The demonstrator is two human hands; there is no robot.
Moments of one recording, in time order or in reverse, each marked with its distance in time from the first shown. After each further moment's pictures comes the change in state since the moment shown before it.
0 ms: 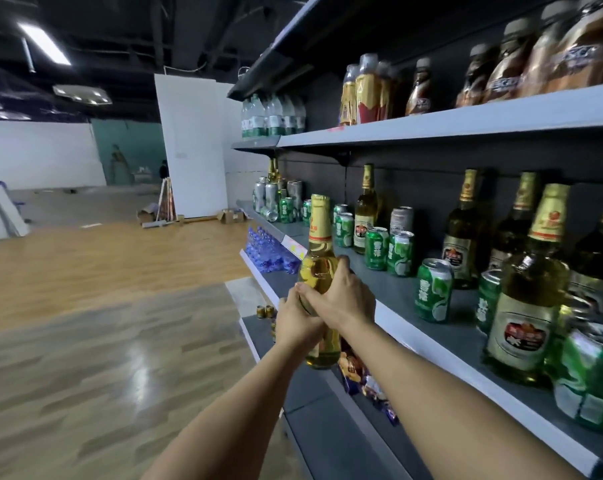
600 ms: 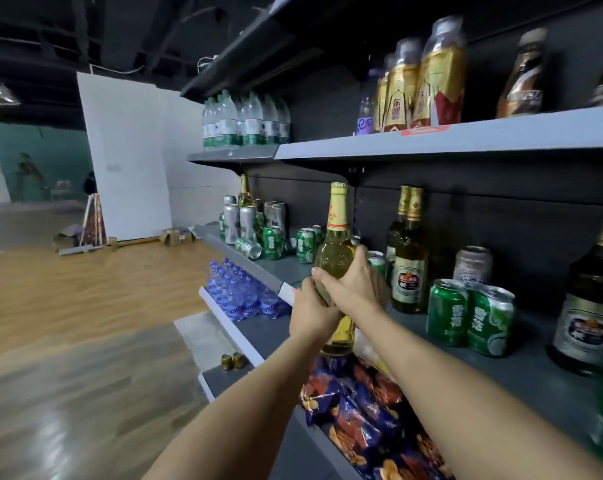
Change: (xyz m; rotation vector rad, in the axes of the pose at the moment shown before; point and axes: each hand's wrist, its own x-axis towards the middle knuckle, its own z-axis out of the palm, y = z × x) left_hand 0.333 -0.047 0.010 -0.025 -0.179 0.169; right_hand 0.292 -0.034 0.158 -0.009 0.233 0.228
